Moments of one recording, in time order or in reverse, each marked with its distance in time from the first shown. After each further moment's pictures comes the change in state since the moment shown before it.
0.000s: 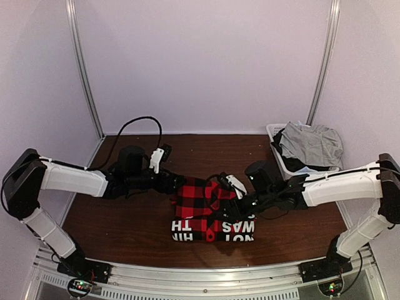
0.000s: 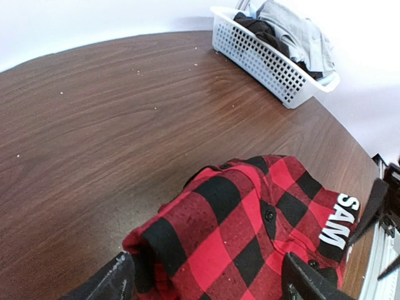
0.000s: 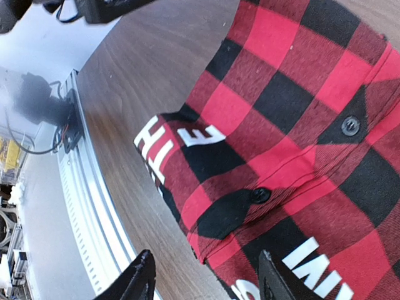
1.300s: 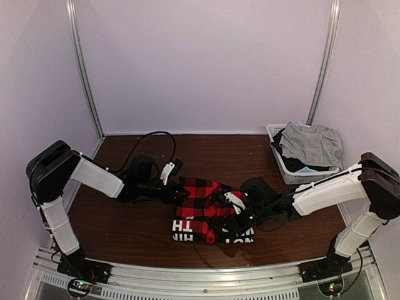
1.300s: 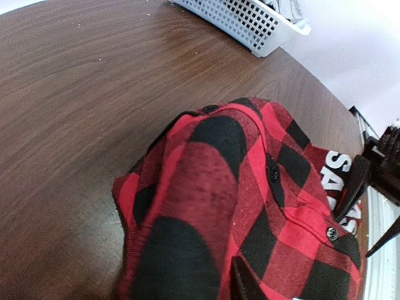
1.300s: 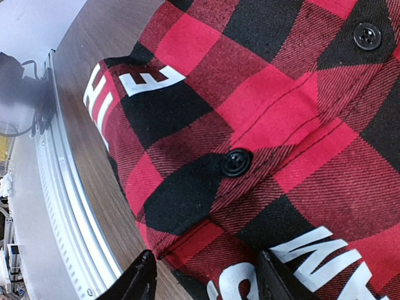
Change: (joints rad) left arm 0.038 0.297 0.058 0.122 0.250 0.104; right arm 0.049 0.109 -0.095 0.093 -0.005 0.037
